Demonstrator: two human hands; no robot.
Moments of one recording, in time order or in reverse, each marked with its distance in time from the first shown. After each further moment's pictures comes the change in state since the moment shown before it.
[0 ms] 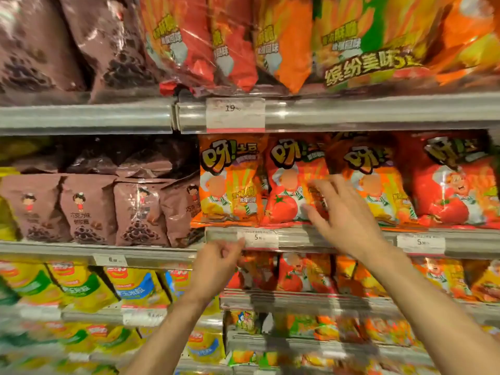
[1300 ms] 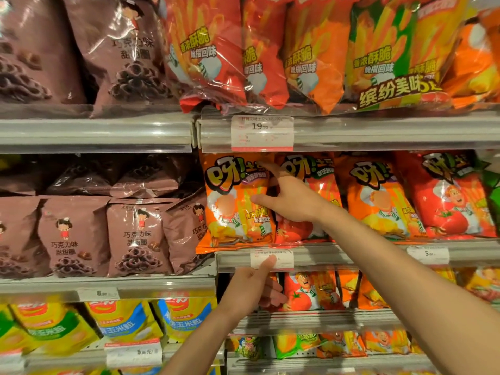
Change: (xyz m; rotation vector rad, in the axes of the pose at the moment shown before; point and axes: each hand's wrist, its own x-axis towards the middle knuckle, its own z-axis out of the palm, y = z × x) left_hand 0.013 0.007 0.013 -0.444 -0.511 -0.194; right_hand 0.105 -0.083 0.020 0.451 -0.418 0.241
